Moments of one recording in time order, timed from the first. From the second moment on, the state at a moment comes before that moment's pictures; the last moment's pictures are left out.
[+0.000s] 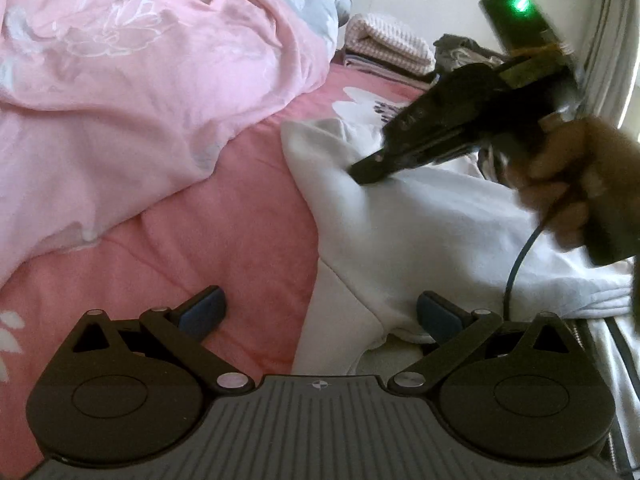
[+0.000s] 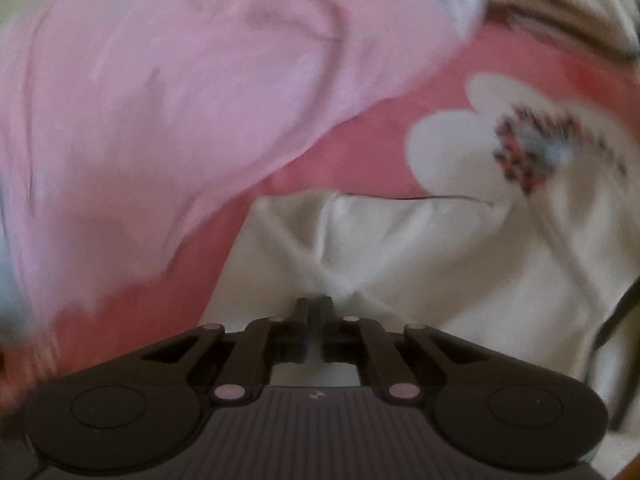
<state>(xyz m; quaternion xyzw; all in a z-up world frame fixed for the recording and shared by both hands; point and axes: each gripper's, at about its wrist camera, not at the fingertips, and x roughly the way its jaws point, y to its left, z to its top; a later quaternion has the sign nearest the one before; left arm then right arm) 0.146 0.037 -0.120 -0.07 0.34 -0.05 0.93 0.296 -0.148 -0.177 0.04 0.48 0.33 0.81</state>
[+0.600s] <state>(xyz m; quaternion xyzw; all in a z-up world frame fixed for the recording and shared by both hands) 0.224 0.038 -0.074 -0.12 0.31 -0.13 0.94 0.162 -0.421 -0.127 0.11 0.39 0.05 0.91</state>
